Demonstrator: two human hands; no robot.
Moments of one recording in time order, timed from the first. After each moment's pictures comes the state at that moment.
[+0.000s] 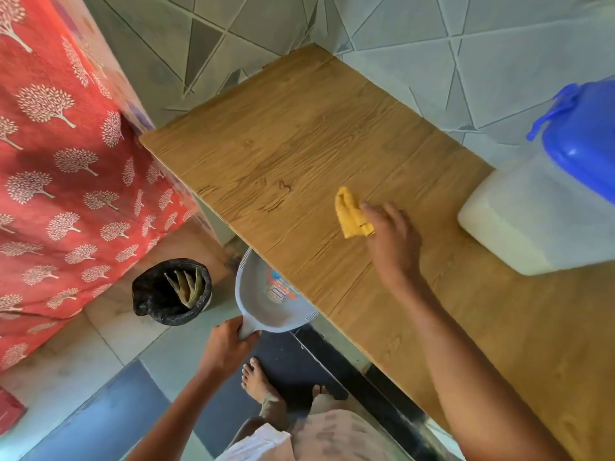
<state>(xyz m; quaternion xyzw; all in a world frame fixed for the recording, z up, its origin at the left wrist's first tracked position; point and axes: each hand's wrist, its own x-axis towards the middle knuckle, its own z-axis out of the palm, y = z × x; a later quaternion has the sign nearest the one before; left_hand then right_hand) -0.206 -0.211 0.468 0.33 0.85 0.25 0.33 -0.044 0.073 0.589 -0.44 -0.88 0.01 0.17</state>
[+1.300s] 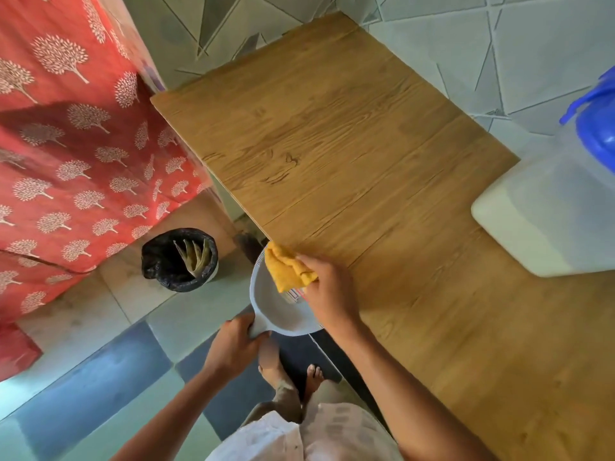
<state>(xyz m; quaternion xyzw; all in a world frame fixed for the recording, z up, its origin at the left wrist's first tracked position) -0.144 -0.228 0.462 0.32 0.85 0.23 0.35 -0.044 -0.045 0.554 -0.40 -0.84 0.37 0.07</state>
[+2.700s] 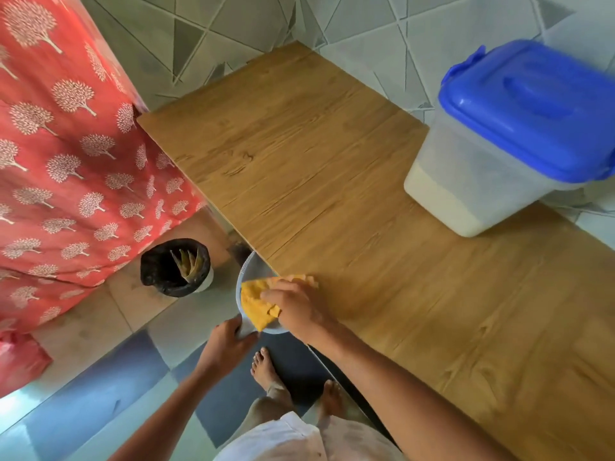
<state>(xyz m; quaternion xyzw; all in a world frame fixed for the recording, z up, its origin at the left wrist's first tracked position) -0.011 -0.229 0.503 0.29 0.87 0.24 0.32 0.091 -0.065 0.542 -0.17 -0.96 0.23 0.00</state>
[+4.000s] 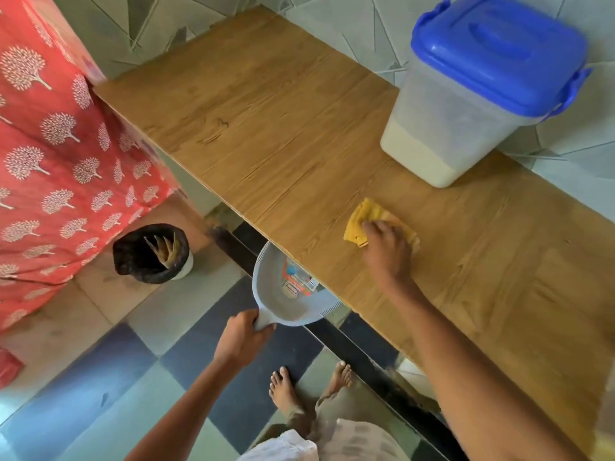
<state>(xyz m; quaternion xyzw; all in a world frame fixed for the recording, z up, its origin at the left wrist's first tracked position) 0.040 -0.259 0.484 0.34 0.84 0.21 0.36 0.210 0.003 0.538 -0.49 -0.87 0.04 0.04</state>
